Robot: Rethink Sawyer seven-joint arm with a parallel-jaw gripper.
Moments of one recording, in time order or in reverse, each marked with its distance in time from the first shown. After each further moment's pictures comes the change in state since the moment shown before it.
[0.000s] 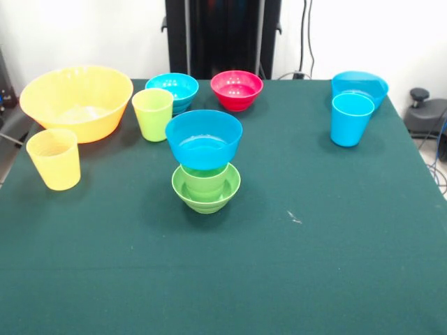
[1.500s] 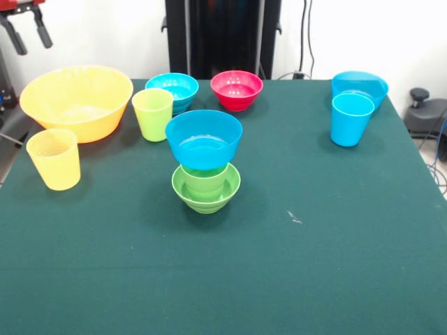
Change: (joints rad) arm -0.380 -0.078 0.091 0.553 -0.004 -0.384 -0.011
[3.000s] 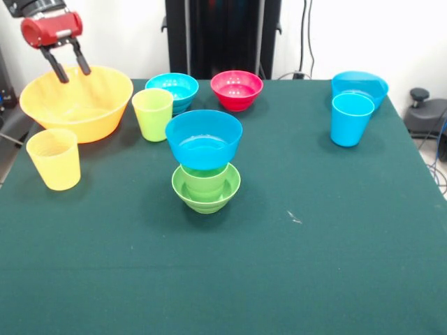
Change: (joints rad) arm -0.085 0.285 -0.090 -0.008 -0.176 -0.022 -0.005
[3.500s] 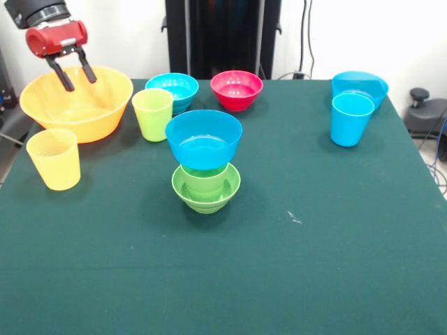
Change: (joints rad) arm -0.007 0.078 -0.006 -0.035 -0.005 0.000 -0.019
